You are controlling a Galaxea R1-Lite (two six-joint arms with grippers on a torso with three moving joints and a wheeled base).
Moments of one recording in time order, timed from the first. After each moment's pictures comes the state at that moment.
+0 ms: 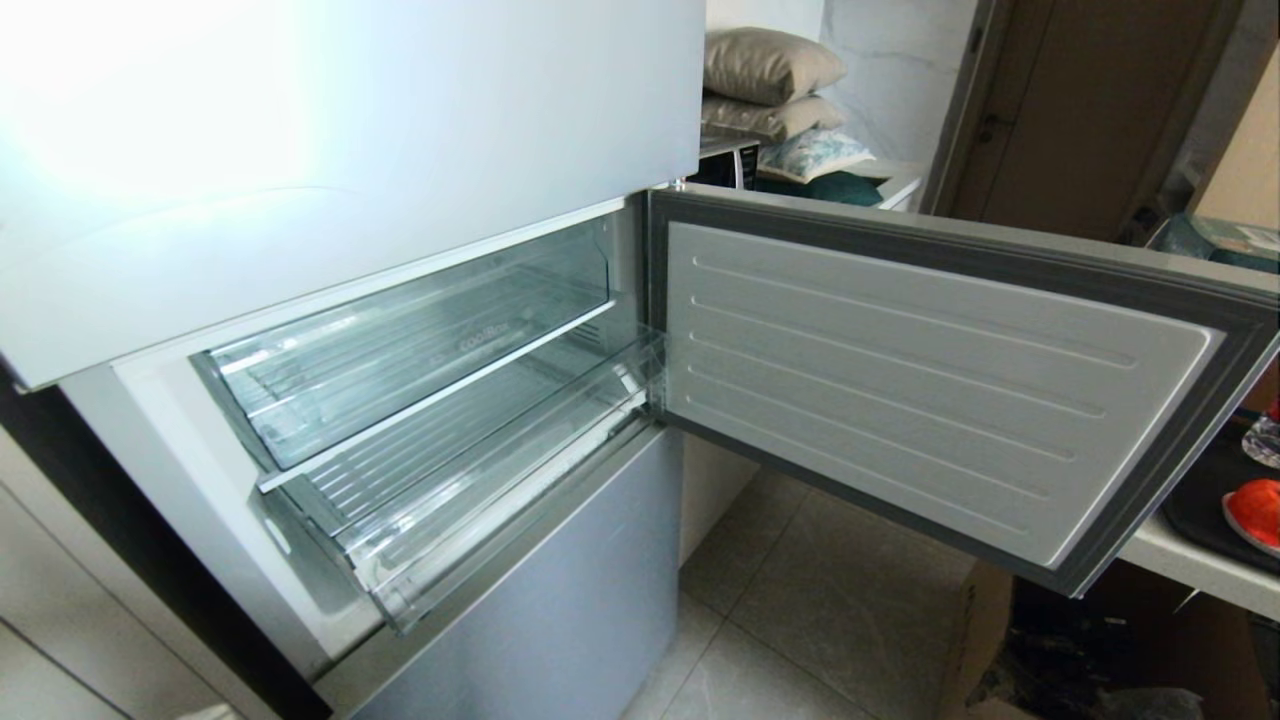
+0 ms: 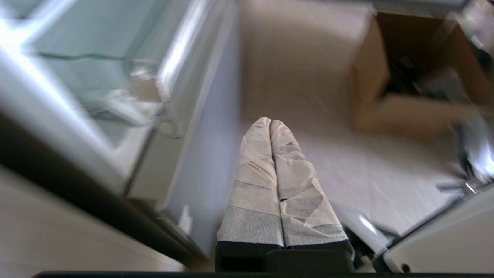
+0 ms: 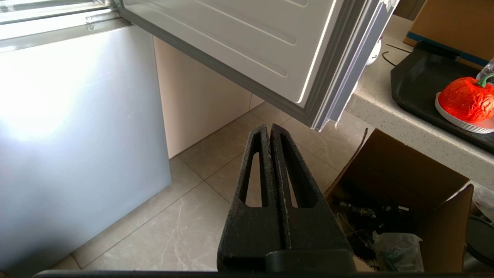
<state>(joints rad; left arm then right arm) -0.07 0.66 -0.28 -0.08 -0.35 0.13 0.01 0.00 0.00 0.01 0.05 -0.12</state>
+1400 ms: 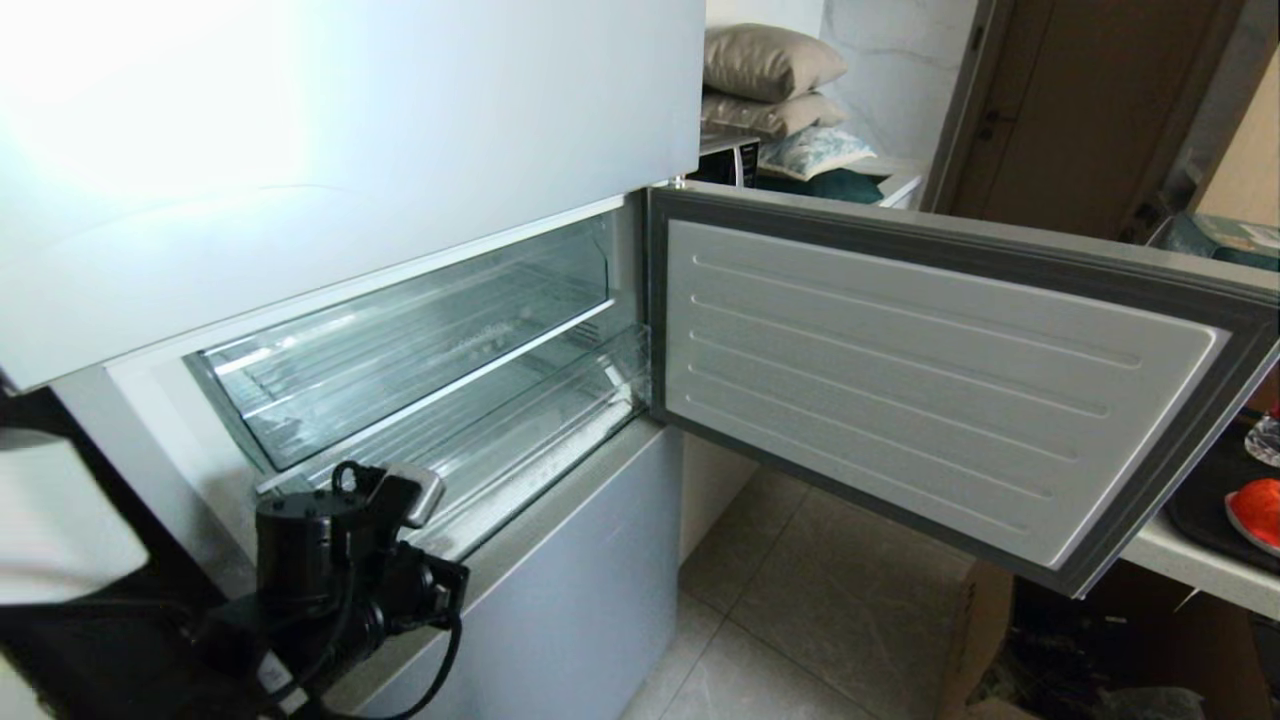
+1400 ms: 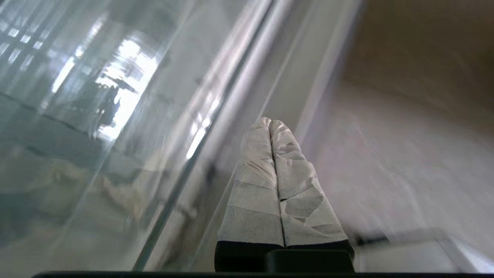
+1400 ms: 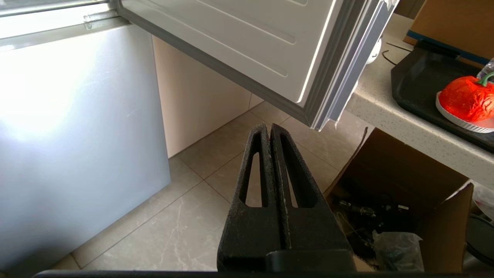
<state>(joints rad) -0.33 1.95 -0.32 -1.19 0.22 0.19 0.01 0.00 0.00 0.01 0.05 -0.12</state>
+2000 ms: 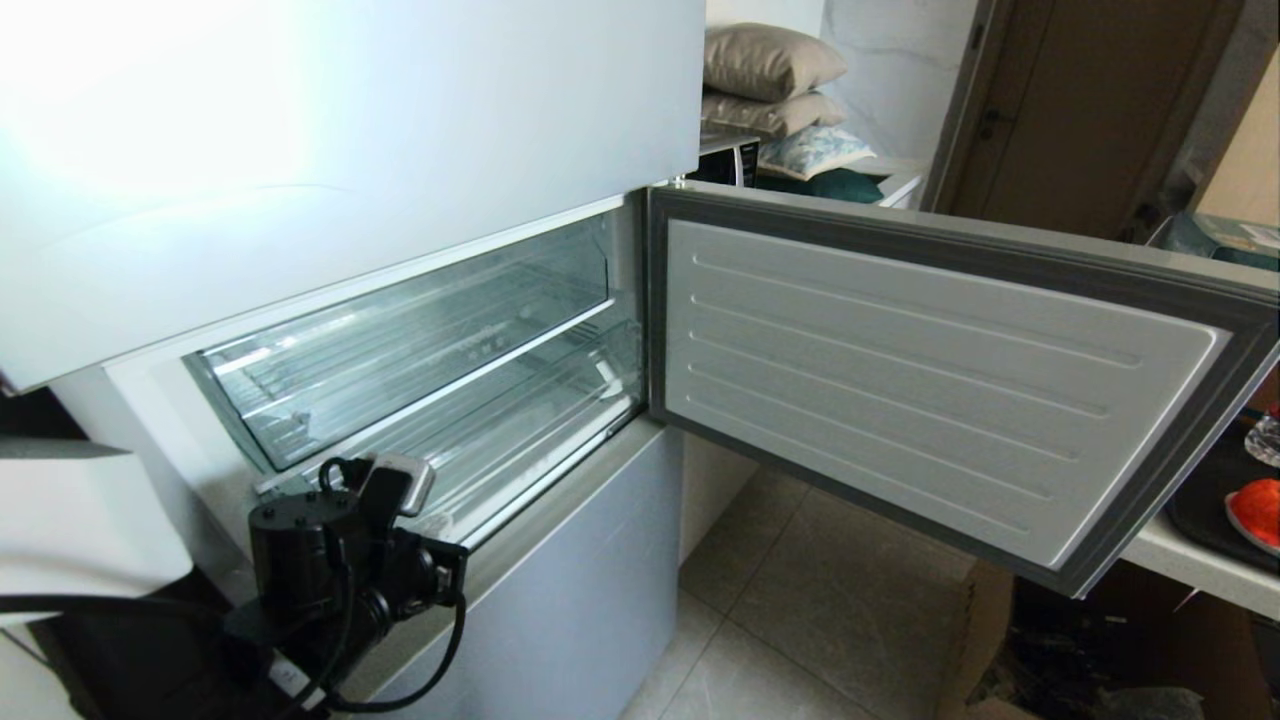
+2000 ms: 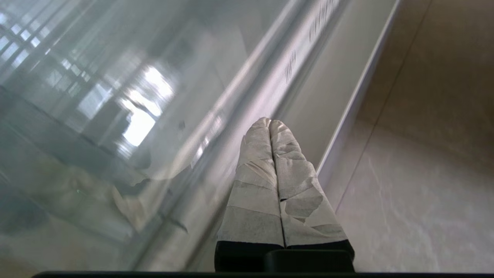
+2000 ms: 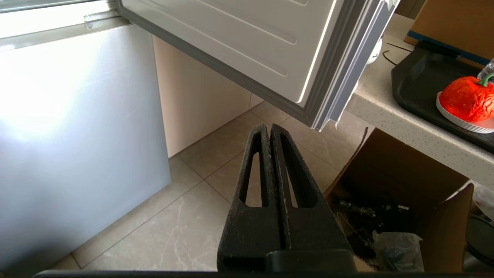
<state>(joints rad) -0.34 2.00 -0.30 -1.39 0.27 0.19 0.01 0.00 0.00 0.01 0.05 -0.12</state>
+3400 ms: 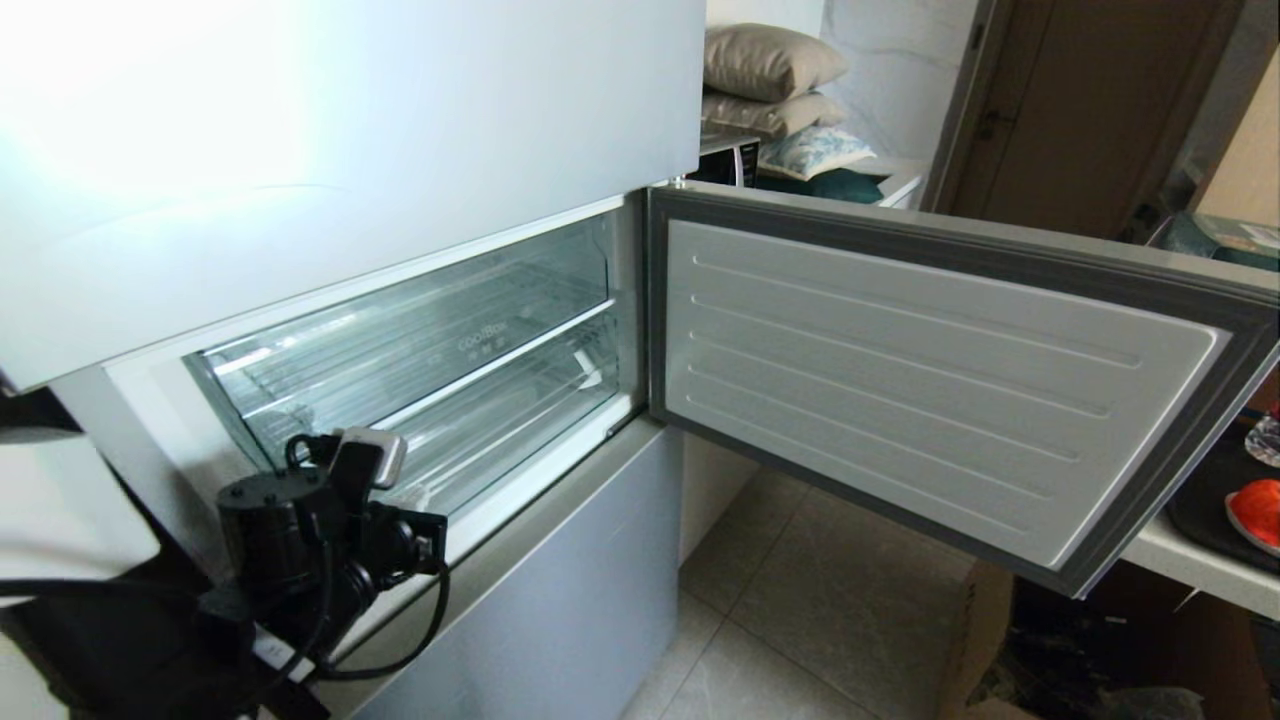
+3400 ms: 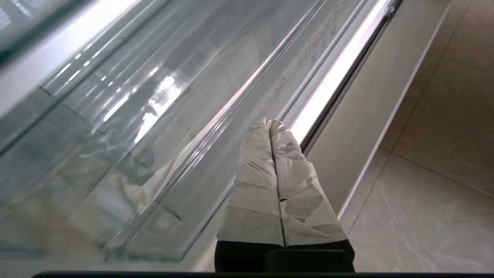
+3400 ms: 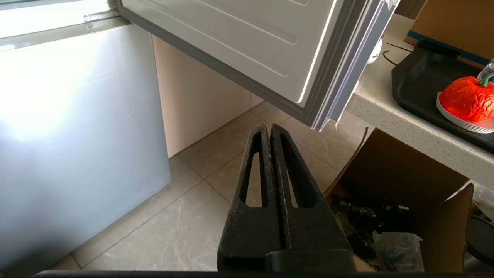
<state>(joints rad) -0.29 1.97 -0.34 -1.39 0.30 0.19 0.01 0.00 0.00 0.01 0.05 -0.12</state>
